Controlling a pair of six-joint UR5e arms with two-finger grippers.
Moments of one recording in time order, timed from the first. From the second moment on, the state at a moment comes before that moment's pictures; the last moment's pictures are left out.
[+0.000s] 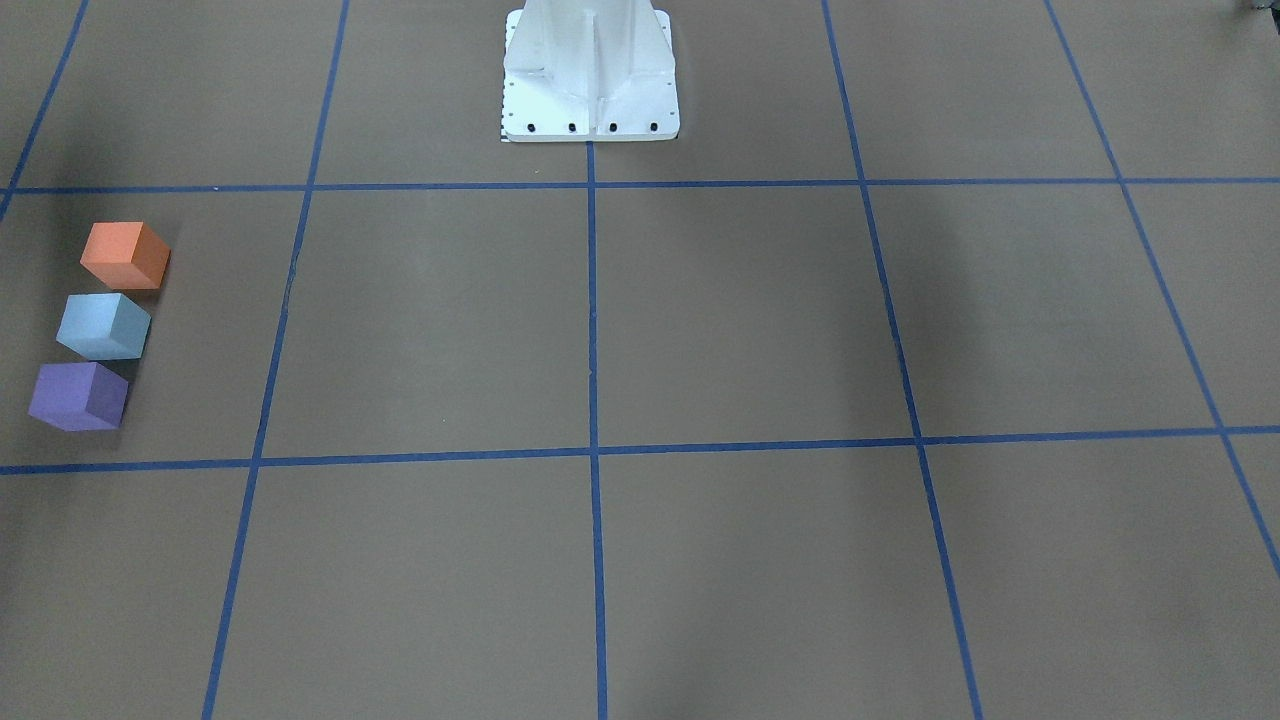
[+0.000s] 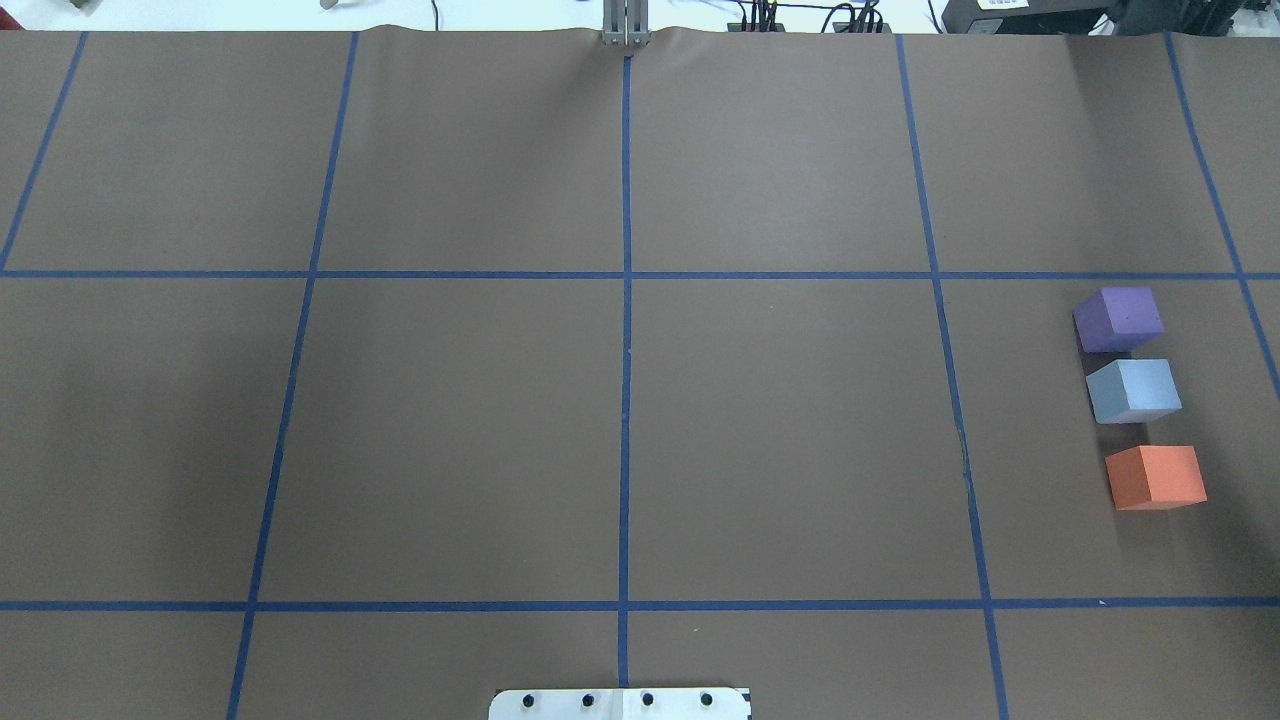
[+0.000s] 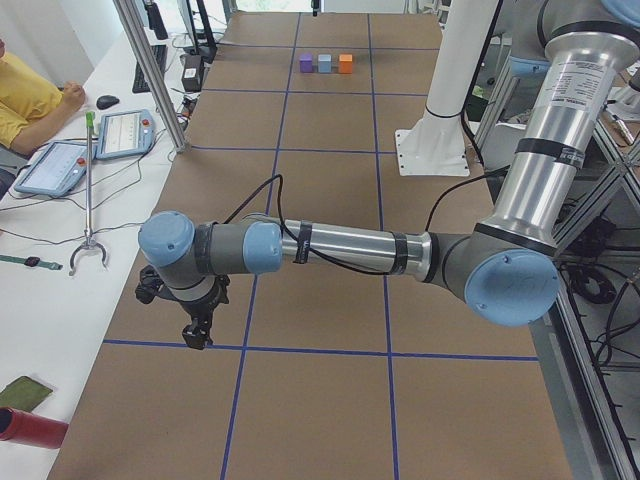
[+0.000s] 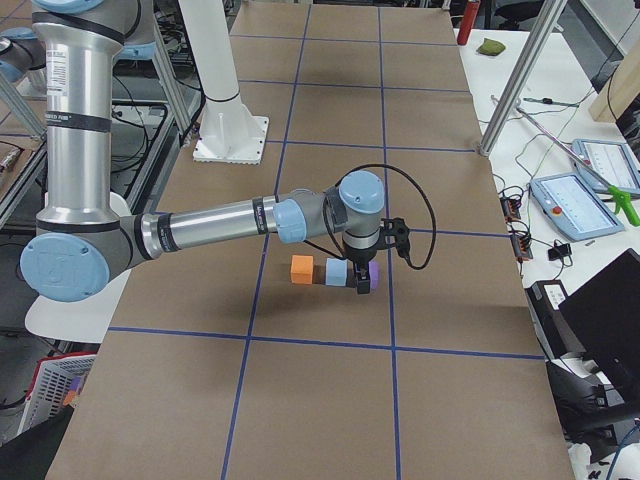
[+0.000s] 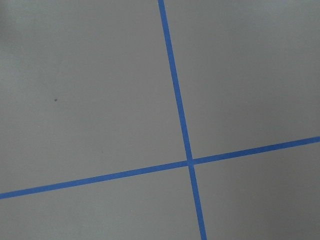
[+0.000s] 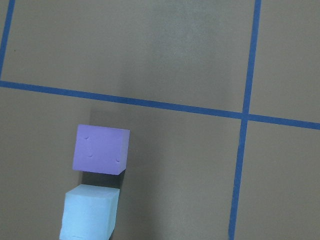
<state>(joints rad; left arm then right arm) -1.66 -1.86 -1.40 -1.41 -2.37 0.27 1.41 -1.64 1.86 -1.52 2.33 0.16</state>
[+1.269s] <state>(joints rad) -1.66 -1.59 -1.67 -1.47 -2.42 0.15 1.41 -1.64 1.88 -1.51 2.33 0.17</state>
